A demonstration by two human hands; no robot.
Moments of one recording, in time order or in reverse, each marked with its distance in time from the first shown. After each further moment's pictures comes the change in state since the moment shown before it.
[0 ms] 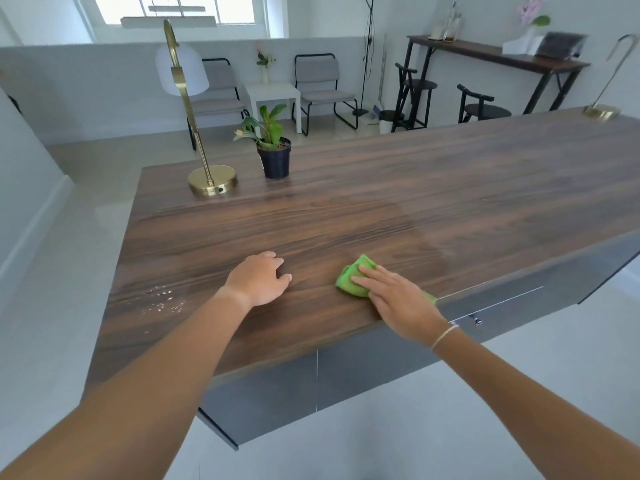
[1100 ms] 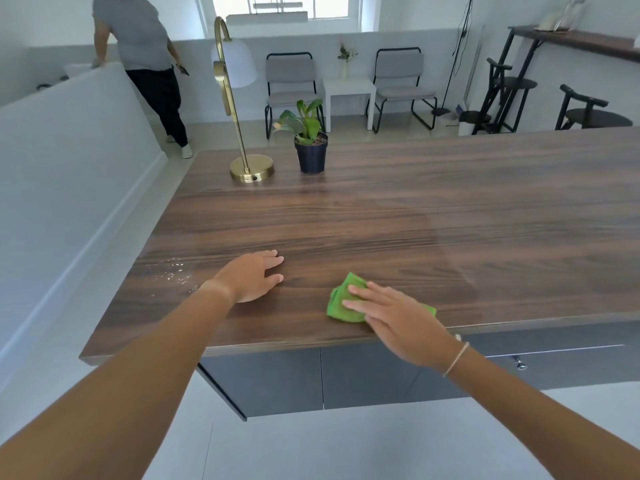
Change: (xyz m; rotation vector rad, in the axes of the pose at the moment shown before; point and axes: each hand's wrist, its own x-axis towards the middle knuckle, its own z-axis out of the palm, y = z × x) left_hand -0.013 0.006 0.008 -0.014 0.005 -0.177; right_hand 0.004 0.035 -0.013 0.054 -0.160 -0.379
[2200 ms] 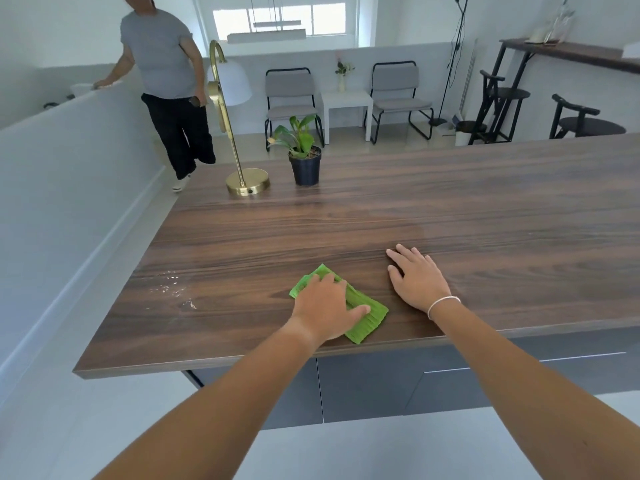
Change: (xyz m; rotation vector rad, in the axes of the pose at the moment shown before) left_hand -0.012 0.131 0.042 0.053 0.084 0.064; right_hand 0.047 0.071 -0.025 -0.021 0.089 0.559
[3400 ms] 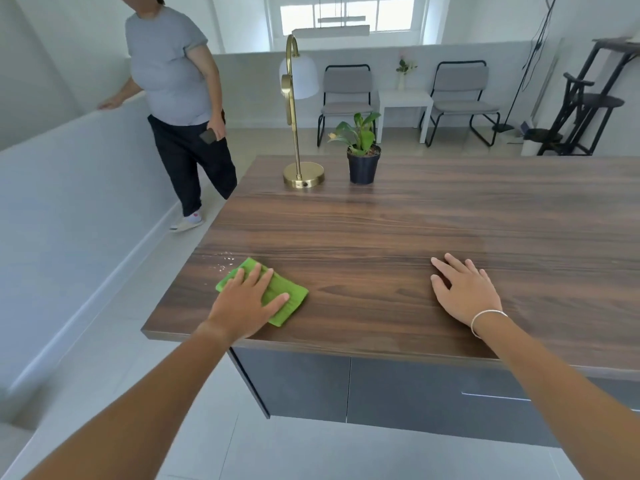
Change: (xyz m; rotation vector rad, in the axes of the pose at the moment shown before) left_hand -0.060 -0.174 -0.014 0.051 0.040 -0.290; right_hand 0.002 -0.017 -0.001 -0.084 -0.046 0.011
